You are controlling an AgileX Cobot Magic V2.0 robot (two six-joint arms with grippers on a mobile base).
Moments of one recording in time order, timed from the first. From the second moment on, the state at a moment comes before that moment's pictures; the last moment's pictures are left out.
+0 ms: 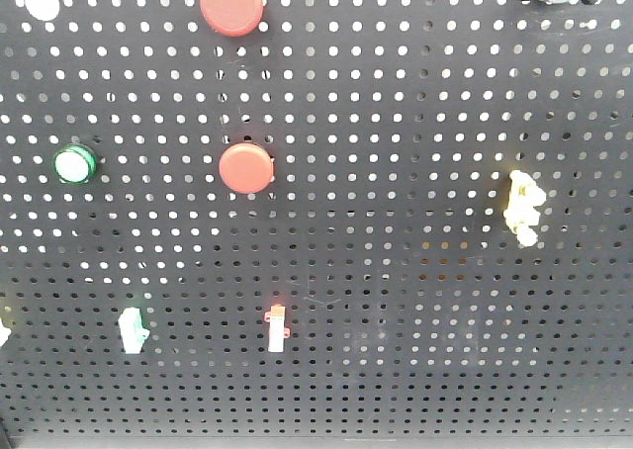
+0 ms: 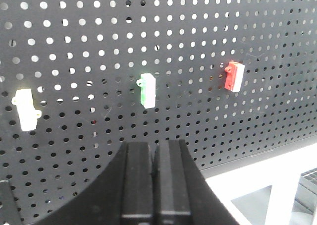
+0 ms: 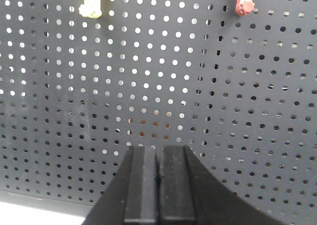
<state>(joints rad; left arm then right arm) -0.37 0.32 -0.28 -0.76 0.07 0.74 -0.01 0.10 -0.23 0.76 0.19 -0.85</state>
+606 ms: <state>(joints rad) -0.19 0.06 0.03 -0.26 0.07 0.30 -0.01 0.10 -0.23 0.76 0.19 -0.85</state>
